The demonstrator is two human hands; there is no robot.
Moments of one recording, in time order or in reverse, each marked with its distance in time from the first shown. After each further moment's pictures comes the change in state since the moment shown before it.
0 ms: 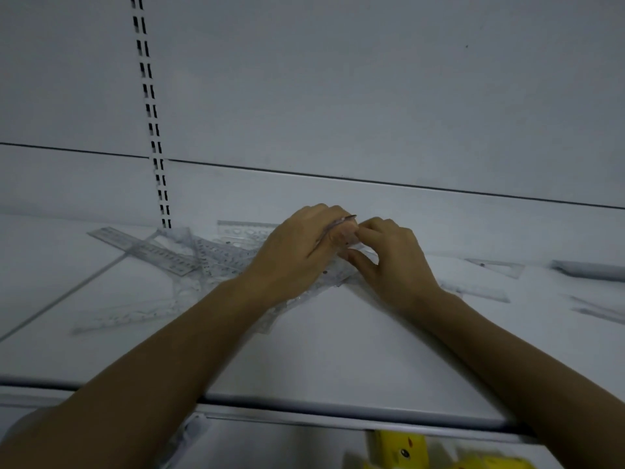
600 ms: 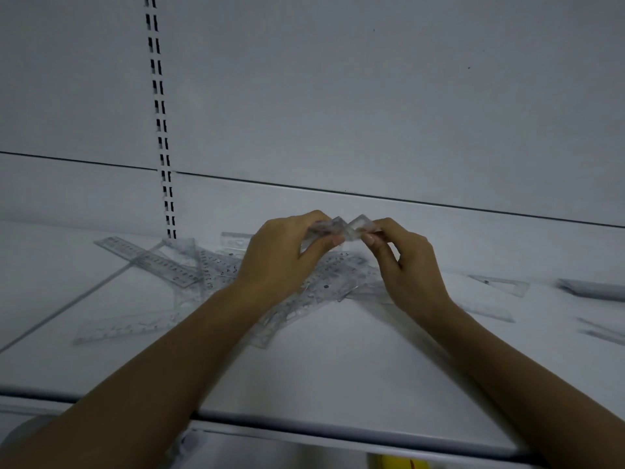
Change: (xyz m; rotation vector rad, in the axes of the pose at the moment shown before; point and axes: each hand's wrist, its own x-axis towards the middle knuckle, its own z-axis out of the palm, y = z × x) left_hand 0.001 -0.009 -0.012 0.114 0.132 -0.087; right_hand 0.008 0.004 -0.009 0.354 0.229 0.013
